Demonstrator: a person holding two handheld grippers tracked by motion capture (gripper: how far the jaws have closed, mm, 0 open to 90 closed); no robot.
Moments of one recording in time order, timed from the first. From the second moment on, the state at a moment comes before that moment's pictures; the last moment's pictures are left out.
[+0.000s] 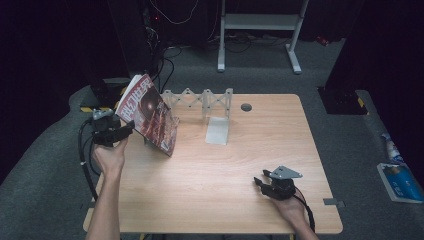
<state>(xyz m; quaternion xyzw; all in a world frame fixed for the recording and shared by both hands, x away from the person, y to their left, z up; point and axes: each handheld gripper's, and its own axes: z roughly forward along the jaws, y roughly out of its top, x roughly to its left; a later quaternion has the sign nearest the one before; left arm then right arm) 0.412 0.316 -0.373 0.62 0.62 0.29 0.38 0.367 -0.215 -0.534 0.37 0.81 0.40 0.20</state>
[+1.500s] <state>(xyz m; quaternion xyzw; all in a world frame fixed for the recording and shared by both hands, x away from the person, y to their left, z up) 0.372 0.309 -0.372 0.63 0.59 0.28 0.42 0.367 -0.215 -0.534 0.37 0.81 0.40 0.20</state>
